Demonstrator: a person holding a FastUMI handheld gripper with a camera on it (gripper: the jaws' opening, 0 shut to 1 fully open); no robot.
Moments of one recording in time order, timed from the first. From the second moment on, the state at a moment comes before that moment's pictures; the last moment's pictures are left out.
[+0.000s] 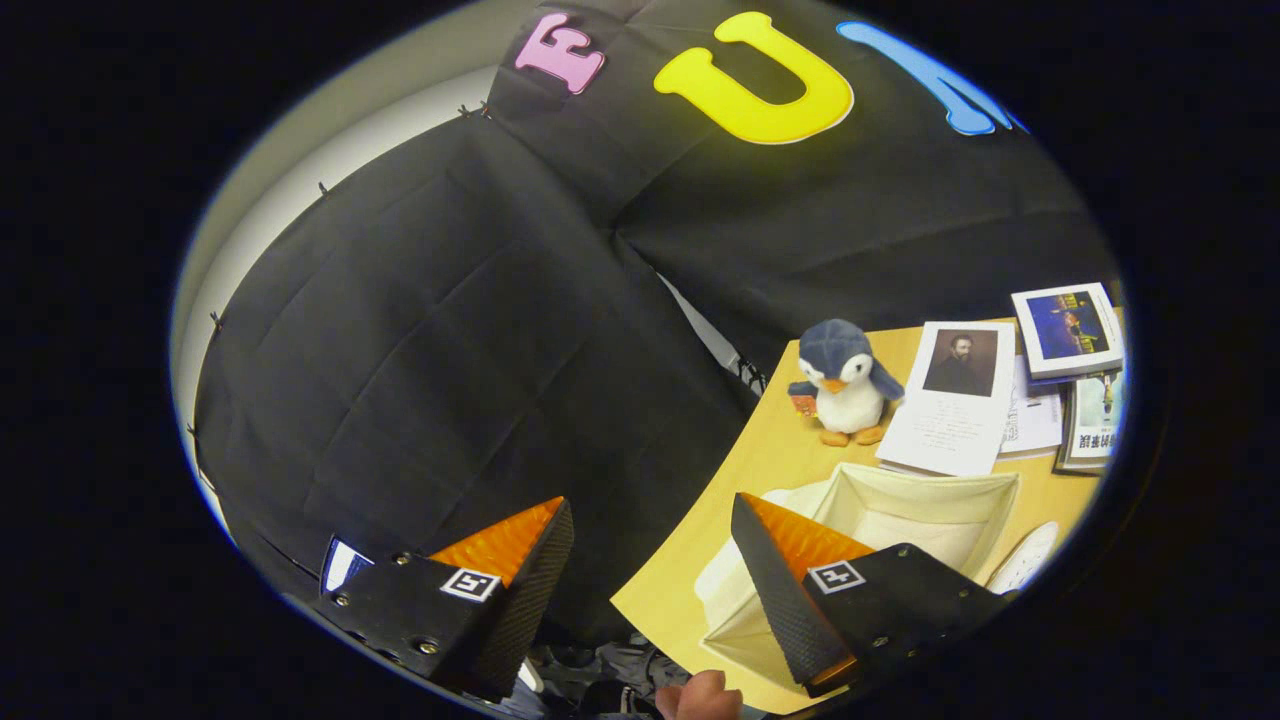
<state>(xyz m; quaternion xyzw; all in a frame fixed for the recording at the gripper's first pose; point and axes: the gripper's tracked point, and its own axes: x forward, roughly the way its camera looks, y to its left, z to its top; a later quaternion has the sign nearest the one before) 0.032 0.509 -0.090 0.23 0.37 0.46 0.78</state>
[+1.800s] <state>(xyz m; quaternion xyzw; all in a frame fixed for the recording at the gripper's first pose) -0.006 0.178 -0.403 0.08 0.55 0.20 0.81</state>
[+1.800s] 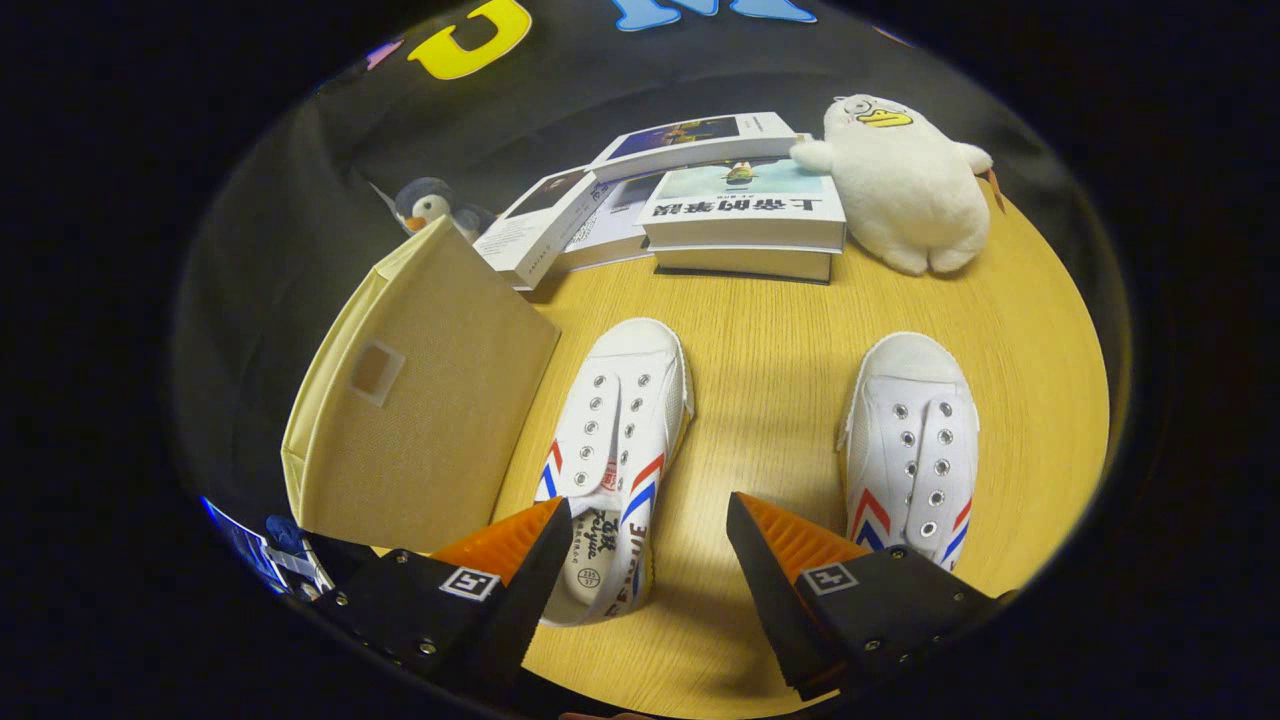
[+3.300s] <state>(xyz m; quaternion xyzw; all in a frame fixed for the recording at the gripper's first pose) 0.001 0.196 -0.308 0.15 0.57 0.21 0.78</state>
